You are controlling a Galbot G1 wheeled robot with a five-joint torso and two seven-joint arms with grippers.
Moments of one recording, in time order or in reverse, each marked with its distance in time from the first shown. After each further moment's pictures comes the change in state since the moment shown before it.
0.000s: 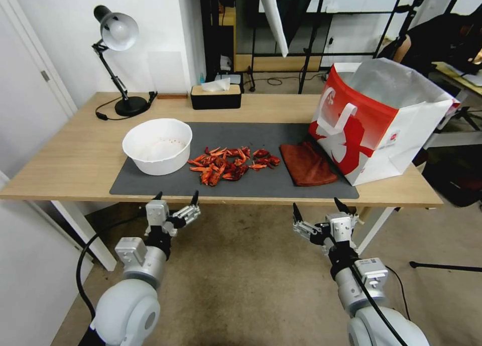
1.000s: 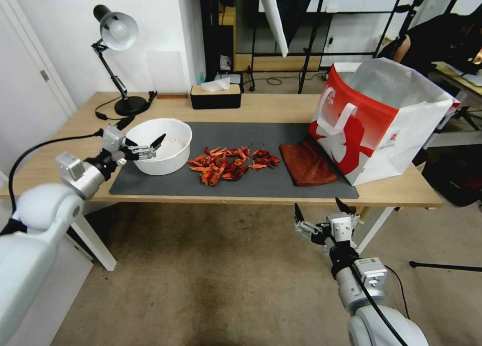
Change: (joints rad) left arm -0.530 0.442 -0.099 0.513 -0.018 -0.168 0.856; right arm 0.001 -0.001 0.010 -0.020 -0.014 0.023 -0.003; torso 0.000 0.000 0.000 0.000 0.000
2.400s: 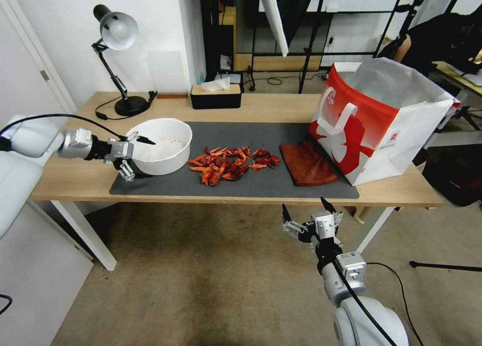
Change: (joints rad) left arm -0.597 0.105 0.452 0.411 0.429 -0.240 0.685; right arm 0.057 0.000 -0.048 -0.075 -0.029 -0.001 -0.009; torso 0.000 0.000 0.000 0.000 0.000
